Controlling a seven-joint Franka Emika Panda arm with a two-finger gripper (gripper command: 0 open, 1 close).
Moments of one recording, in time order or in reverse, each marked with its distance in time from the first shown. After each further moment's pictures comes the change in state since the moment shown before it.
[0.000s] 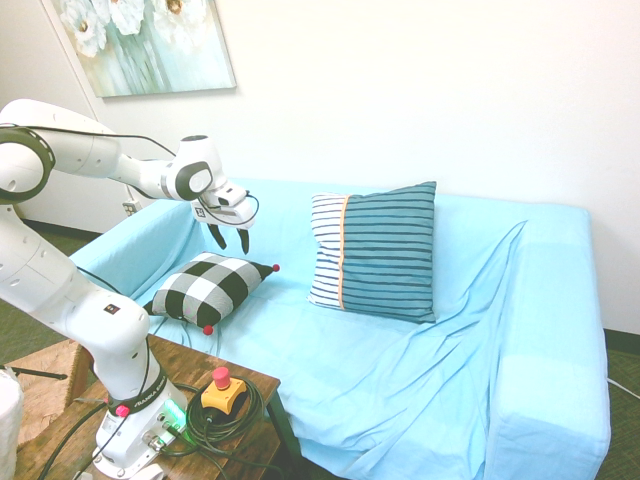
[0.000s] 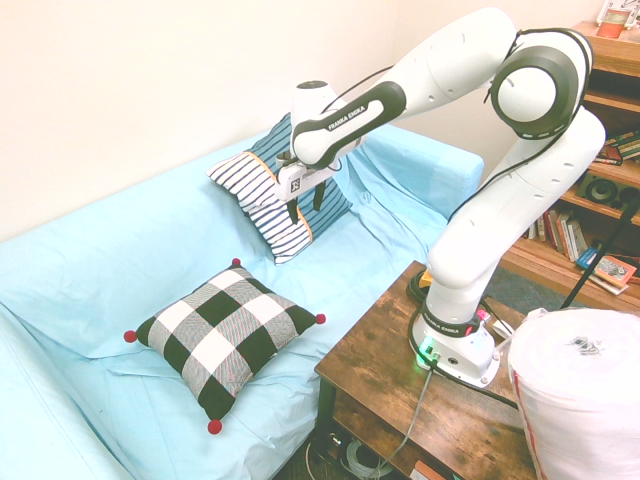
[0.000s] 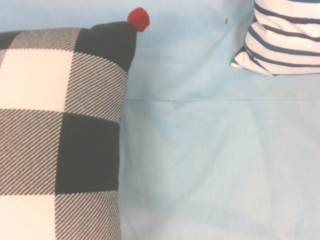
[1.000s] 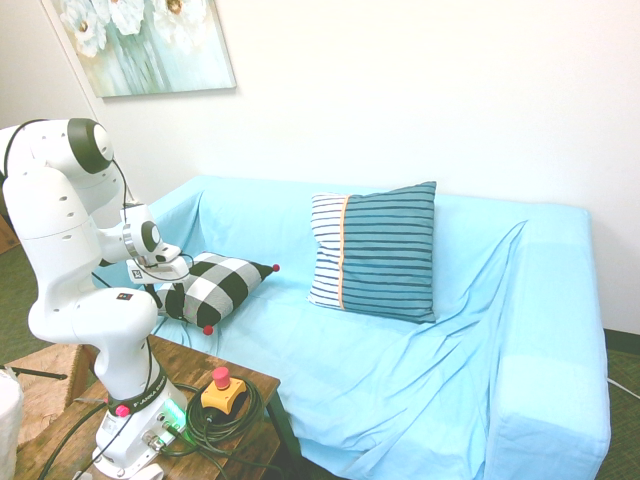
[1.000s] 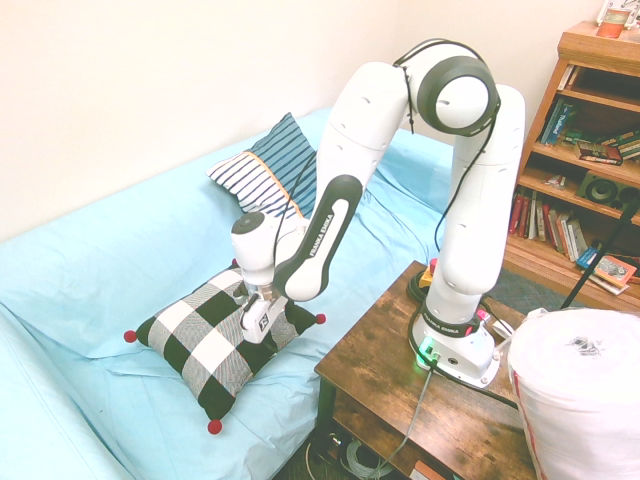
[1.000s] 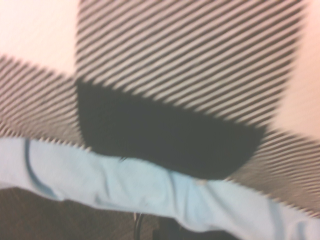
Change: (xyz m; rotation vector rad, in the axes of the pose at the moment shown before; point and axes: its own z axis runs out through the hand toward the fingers) arm -0.265 -0.098 0.183 -0.177 -0.091 -0.277
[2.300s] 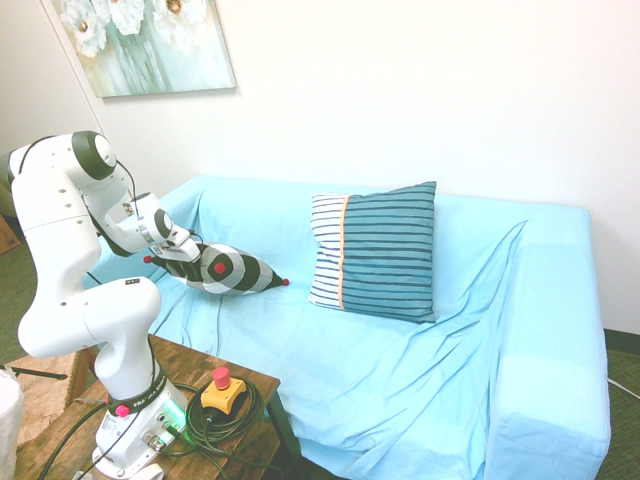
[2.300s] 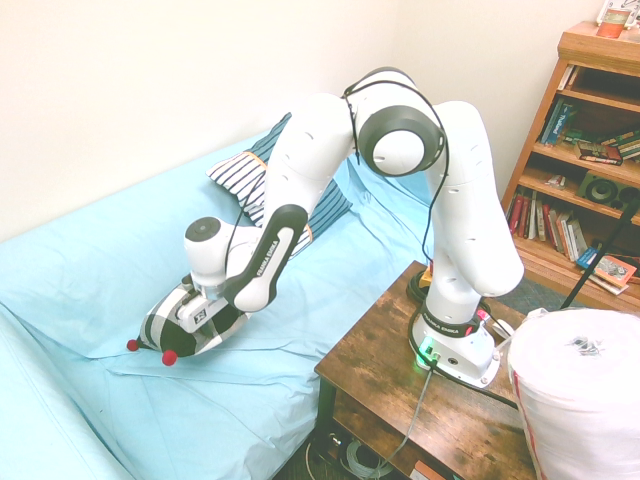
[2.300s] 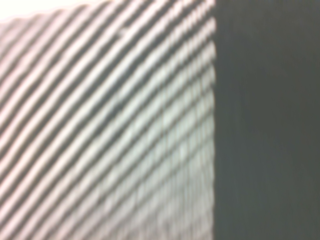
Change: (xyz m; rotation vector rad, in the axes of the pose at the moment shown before) arm 0.092 -0.107 -0.040 0.197 0.203 0.265
